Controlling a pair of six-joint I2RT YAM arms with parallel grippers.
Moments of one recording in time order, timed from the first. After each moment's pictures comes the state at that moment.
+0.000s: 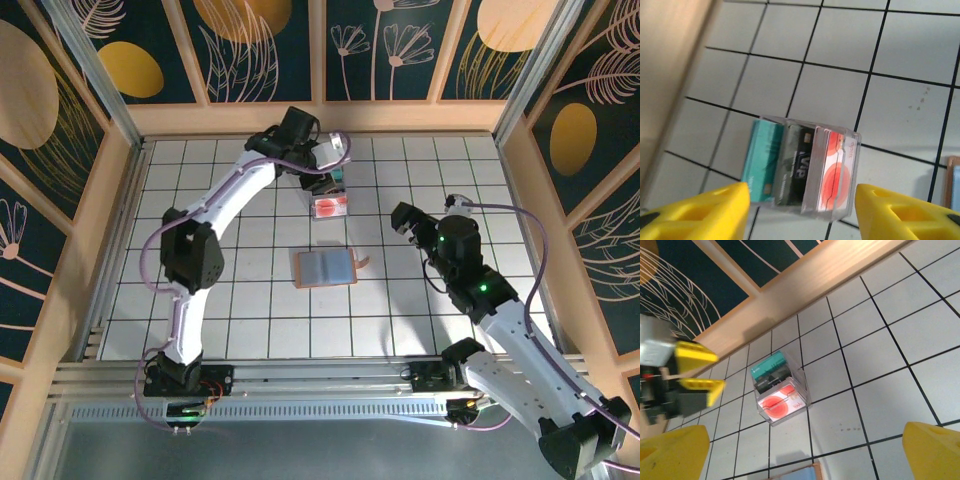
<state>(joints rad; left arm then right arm) -0.53 2.09 2.02 -0.78 0.27 0.68 0.49 0.76 0.69 -0.30 0.24 0.73</state>
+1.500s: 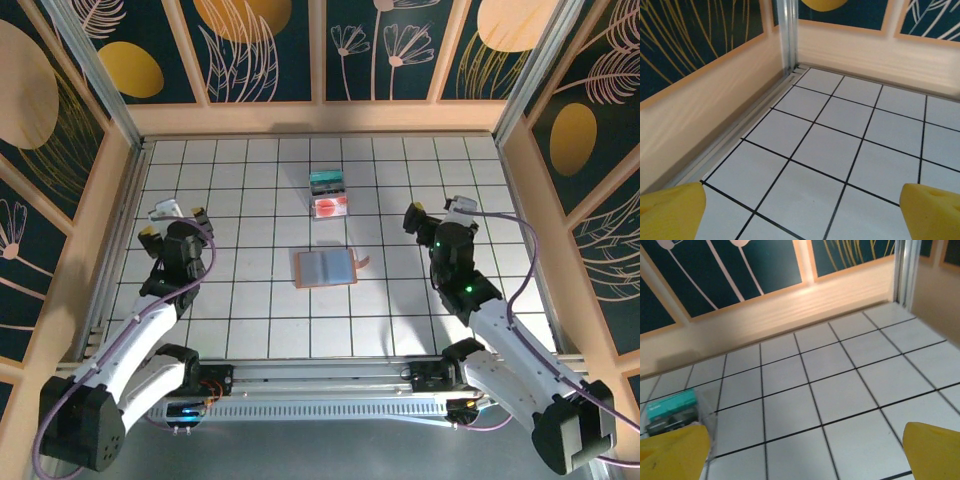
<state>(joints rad) -0.24 0.92 0.49 0.07 -0.68 -0.29 0.42 0.81 0.49 0.07 0.50 0.34</state>
